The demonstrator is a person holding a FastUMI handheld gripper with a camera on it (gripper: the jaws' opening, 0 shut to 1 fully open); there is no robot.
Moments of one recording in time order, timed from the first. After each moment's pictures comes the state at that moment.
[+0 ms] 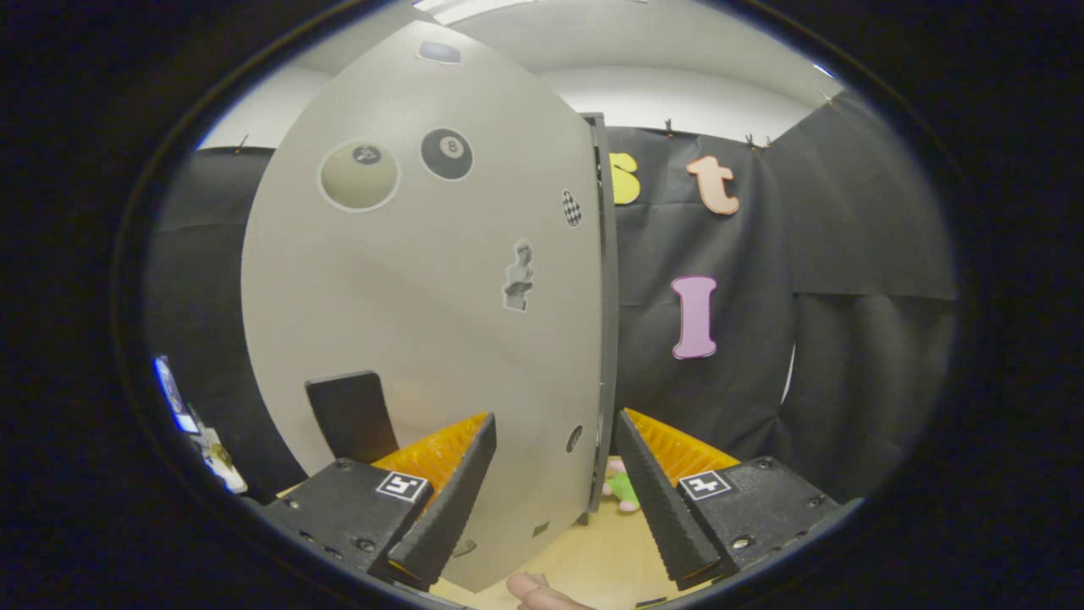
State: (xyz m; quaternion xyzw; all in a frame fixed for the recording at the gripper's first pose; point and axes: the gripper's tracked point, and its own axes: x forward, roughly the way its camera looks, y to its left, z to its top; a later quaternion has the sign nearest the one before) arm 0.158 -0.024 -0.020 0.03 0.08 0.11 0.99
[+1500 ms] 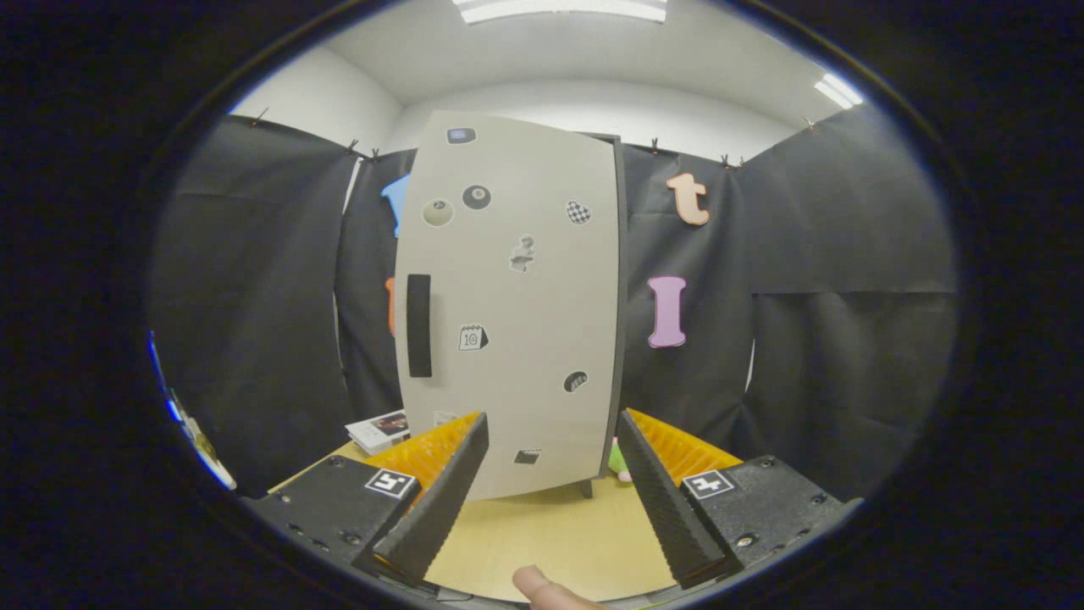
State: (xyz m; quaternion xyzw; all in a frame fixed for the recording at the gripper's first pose) arm 0.033 0.030 -0.065 -0.01 0.06 0.06 1.00
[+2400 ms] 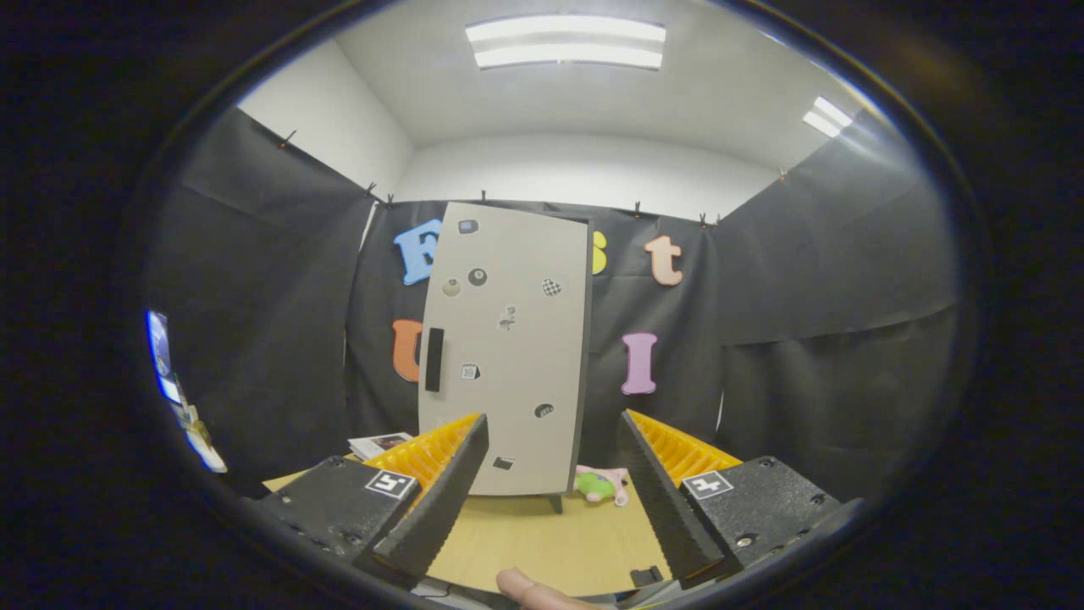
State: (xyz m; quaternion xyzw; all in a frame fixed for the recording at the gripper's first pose) arm -0.101 -0.033 -0.025 -0.02 -0.04 0.06 1.00
